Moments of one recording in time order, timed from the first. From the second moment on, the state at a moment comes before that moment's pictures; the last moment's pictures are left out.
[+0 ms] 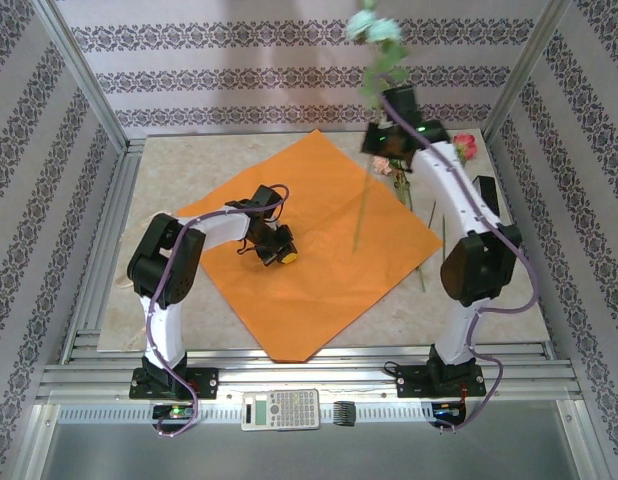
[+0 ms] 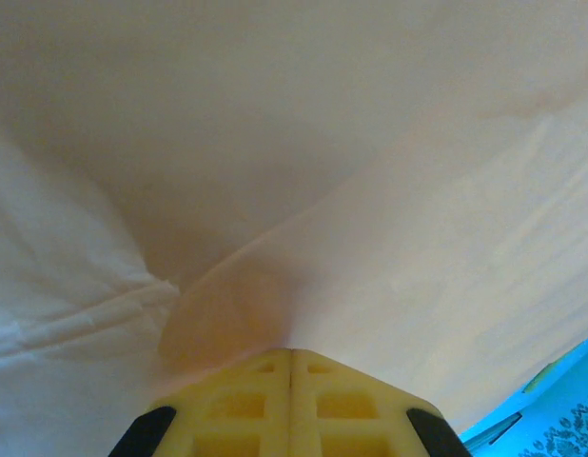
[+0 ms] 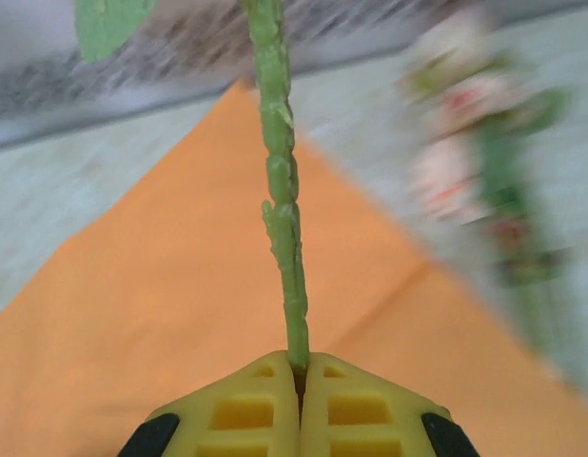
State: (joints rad) left arm -0.43 1.96 1.25 -0.52 0.50 -1.01; right arm 0.30 1.91 1.92 -0.81 -0.05 0.46
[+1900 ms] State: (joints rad) left arm -0.39 1.84 1.06 -0.44 0.44 -1.07; right arm 0.07 2.40 2.12 -1.13 0.07 0.17
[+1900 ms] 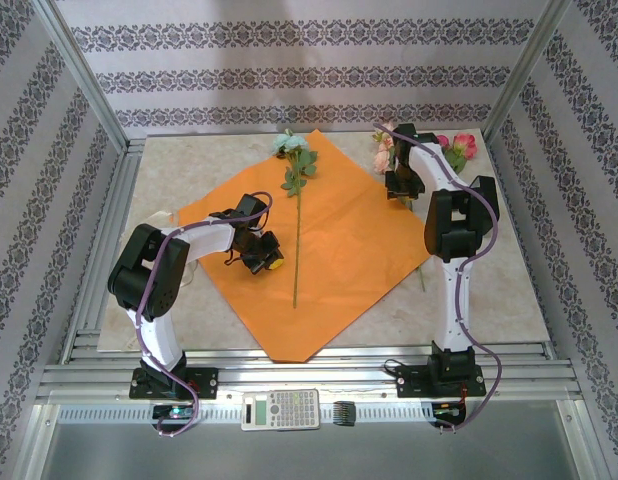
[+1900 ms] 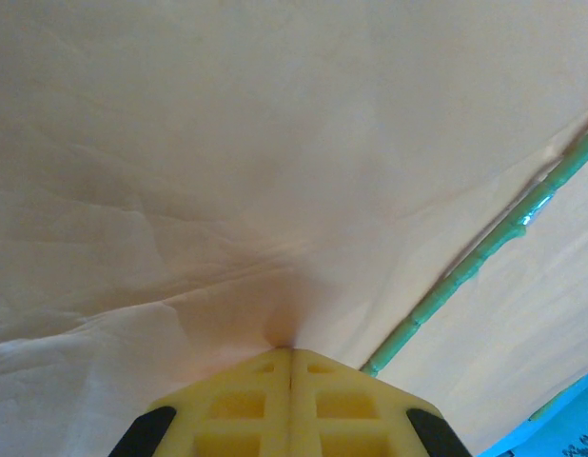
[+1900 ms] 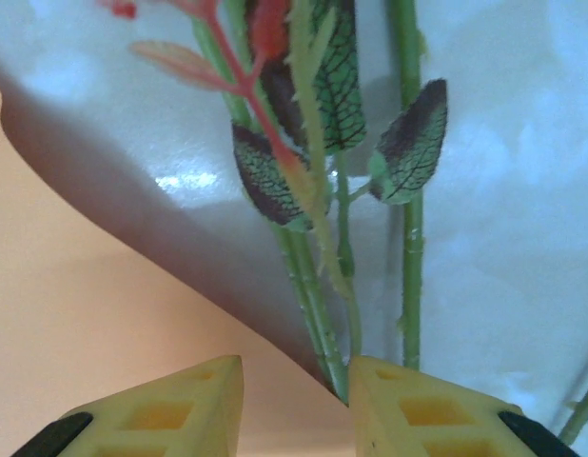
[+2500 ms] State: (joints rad) left arm -0.39 1.84 1.06 -0.44 0.45 -1.07; right arm 0.06 2.53 2.27 -1.17 0.12 0.18
